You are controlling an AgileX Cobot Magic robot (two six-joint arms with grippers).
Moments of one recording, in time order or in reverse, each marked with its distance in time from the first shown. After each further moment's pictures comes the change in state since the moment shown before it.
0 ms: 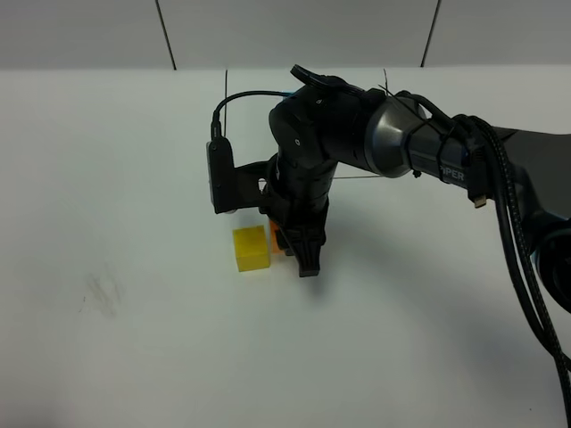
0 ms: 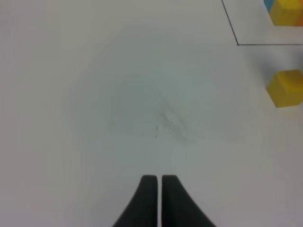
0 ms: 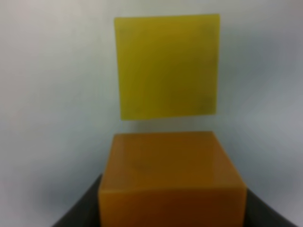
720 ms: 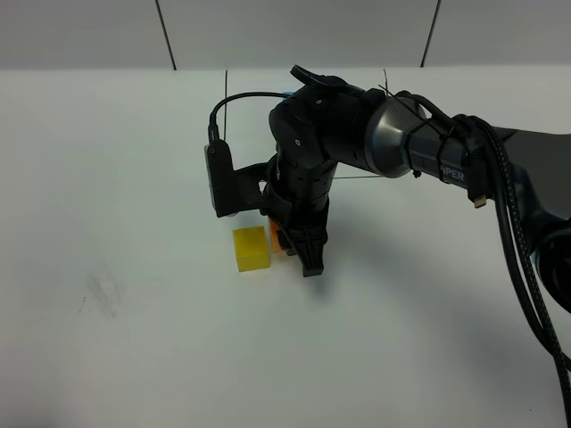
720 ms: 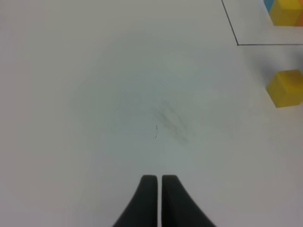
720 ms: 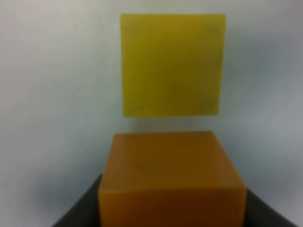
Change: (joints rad) left arm 0.000 0.000 0.000 0.000 0.000 0.000; right arm 0.001 0.000 0.000 -0.005 0.001 -0.046
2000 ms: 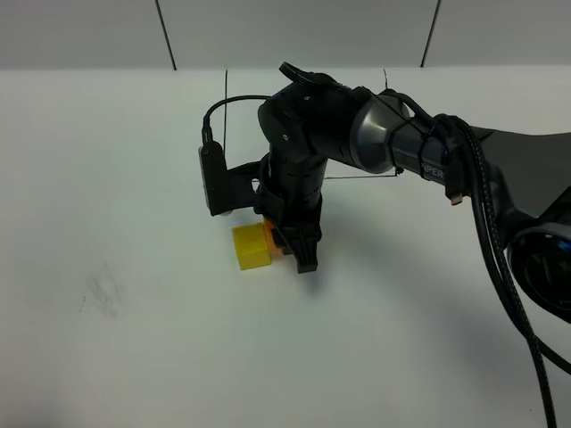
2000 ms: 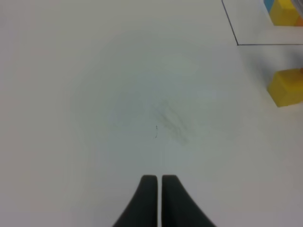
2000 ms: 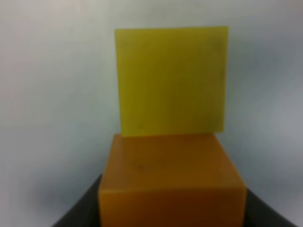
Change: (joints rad) left arm 0.000 0.000 0.000 0.000 0.000 0.000; right arm 0.000 0.062 -0.095 0.006 0.068 -0.014
